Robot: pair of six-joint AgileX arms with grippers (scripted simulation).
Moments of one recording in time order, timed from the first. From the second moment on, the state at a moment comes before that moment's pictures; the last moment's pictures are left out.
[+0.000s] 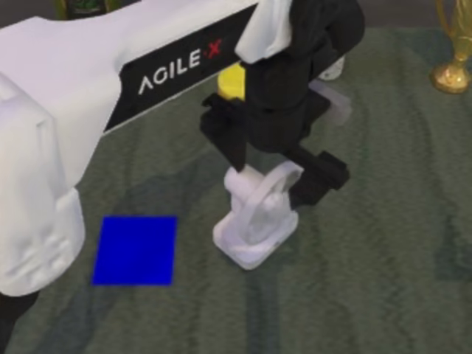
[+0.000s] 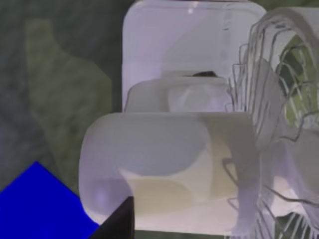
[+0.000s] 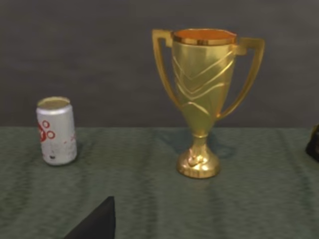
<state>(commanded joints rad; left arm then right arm) -0.79 2.24 2.09 -1.42 0.00 -0.03 0.00 0.00 0.00 0.00 0.00 0.00</state>
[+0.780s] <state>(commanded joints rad) -0.79 2.24 2.09 -1.42 0.00 -0.03 0.00 0.00 0.00 0.00 0.00 0.00</state>
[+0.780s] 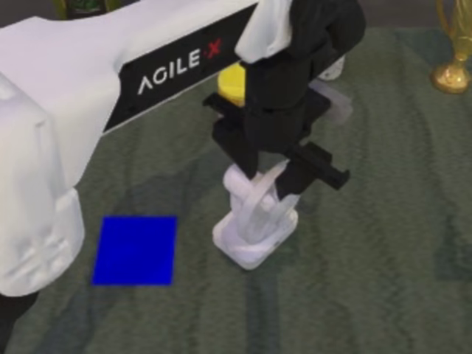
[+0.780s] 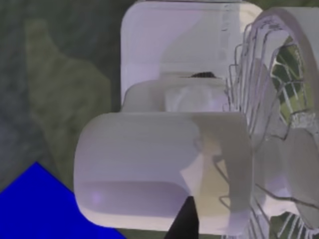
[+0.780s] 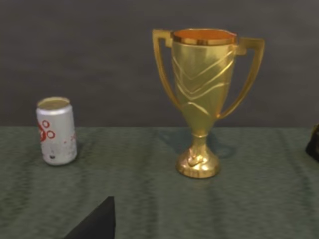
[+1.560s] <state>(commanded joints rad) -0.77 2.29 2.35 -1.61 0.00 -0.03 0.00 0.00 0.00 0.00 0.00 0.00</state>
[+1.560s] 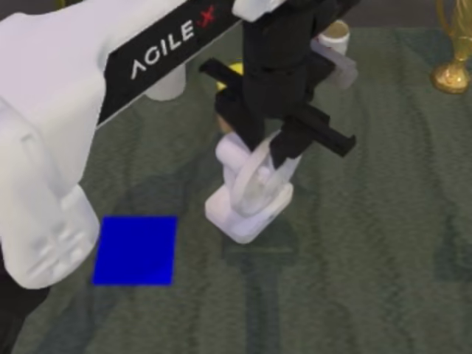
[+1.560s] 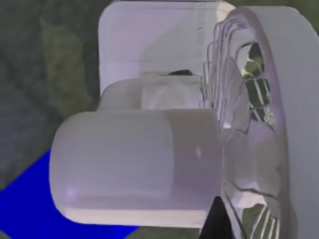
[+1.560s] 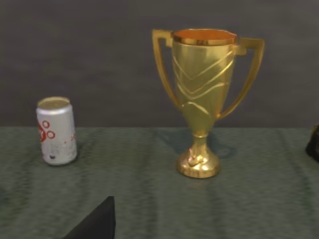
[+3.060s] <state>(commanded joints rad) -0.47 1.73 1.56 -1.41 0.01 1.06 0.00 0.00 0.00 0.00 0.00 0.00</state>
